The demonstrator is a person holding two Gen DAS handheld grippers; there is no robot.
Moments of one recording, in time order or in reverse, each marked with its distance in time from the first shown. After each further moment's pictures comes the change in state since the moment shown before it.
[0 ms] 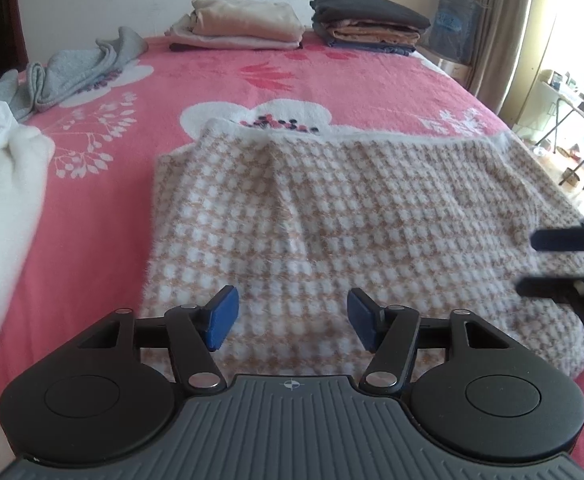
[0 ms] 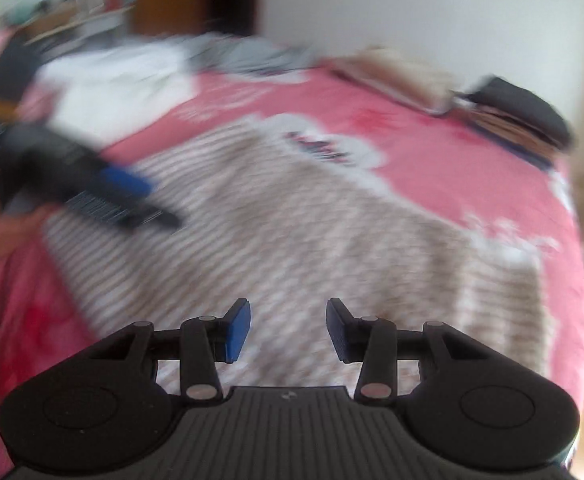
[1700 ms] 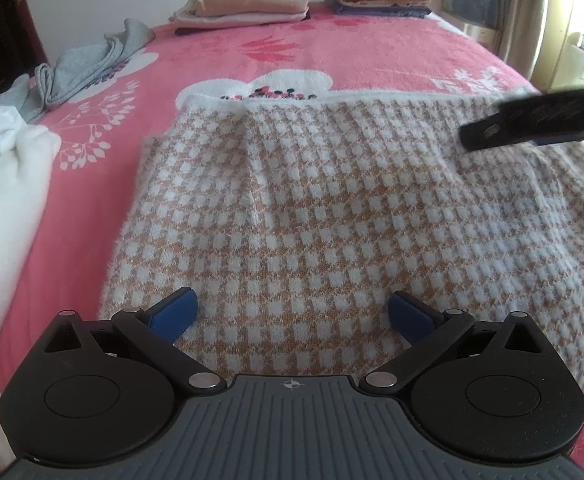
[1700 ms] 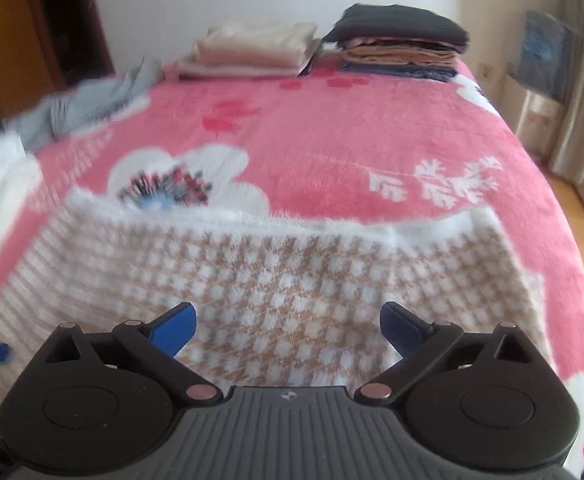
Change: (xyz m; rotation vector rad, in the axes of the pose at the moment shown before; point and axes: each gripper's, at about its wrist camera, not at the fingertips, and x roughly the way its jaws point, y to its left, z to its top) left arm 0.015 -0.038 -0.008 0.040 0.040 0.132; right arm 0.049 -0.079 0.035 0.409 0.017 -0.145
